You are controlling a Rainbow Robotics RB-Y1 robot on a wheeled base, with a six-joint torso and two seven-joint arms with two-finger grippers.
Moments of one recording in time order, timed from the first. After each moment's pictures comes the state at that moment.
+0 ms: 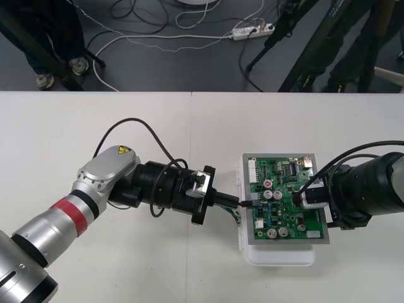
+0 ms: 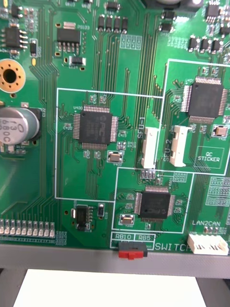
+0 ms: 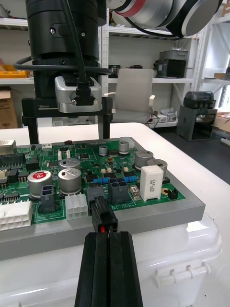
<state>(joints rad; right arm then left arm) -0.13 -0.77 0.16 -2.11 2.33 -1.56 -0.43 -0.60 0.33 -0.61 -0.95 -0.99 -1.32 -0.57</state>
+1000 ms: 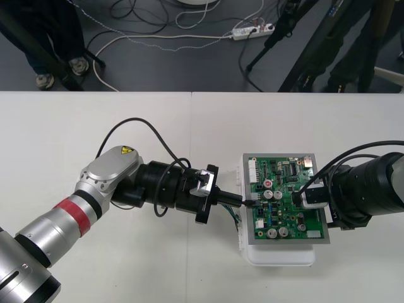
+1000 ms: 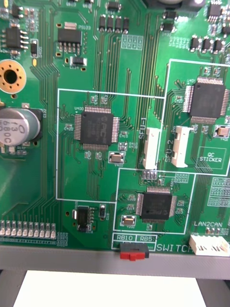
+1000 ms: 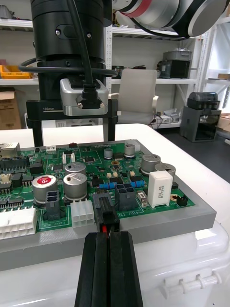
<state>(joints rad) -0.13 -0.77 0.16 -2.11 2.33 -1.57 -0.43 -0.60 0.32 -0.61 -0.95 -0.98 -1.30 -0.57</state>
